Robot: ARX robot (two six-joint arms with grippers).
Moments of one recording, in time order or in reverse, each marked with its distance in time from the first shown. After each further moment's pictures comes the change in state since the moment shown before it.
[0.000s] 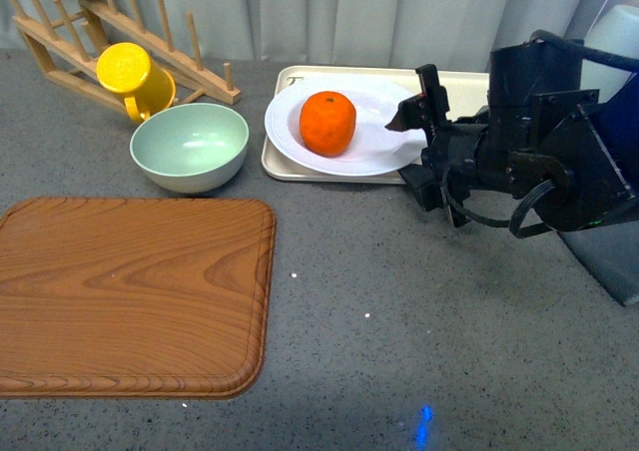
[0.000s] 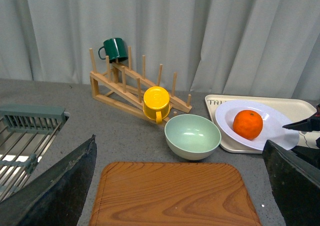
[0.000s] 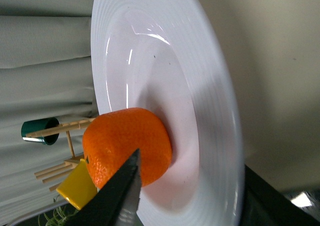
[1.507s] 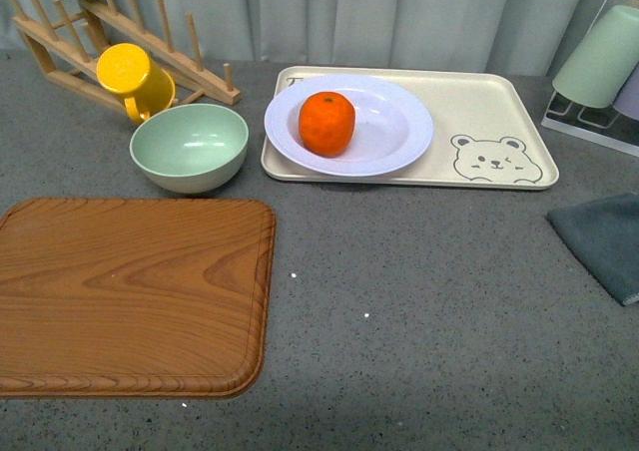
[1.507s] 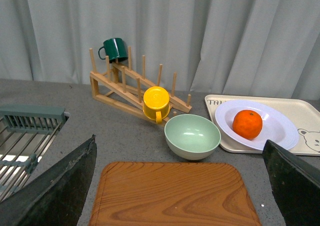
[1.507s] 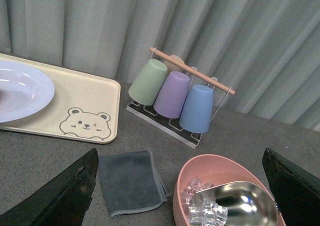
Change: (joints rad) left arm 0.000 0.000 0.000 0.000 0.000 0.000; right arm -0.162 -2.099 -1.168 -0.502 0.550 -1.658
